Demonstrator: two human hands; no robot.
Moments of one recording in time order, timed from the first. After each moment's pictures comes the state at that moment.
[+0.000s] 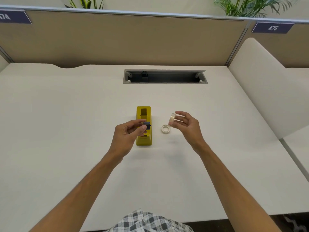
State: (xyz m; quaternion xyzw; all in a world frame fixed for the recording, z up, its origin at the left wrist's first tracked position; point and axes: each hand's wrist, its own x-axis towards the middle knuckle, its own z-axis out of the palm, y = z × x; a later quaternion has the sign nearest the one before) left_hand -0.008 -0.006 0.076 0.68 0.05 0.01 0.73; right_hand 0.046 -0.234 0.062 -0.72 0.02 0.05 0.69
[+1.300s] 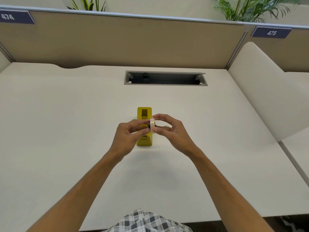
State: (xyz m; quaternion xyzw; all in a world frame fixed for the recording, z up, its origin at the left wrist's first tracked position) left_hand -0.011 -0.007 0.088 0.71 -0.01 0.01 0.71; right_hand 0.016 -0.190 0.098 -0.71 -0.14 0.14 0.68
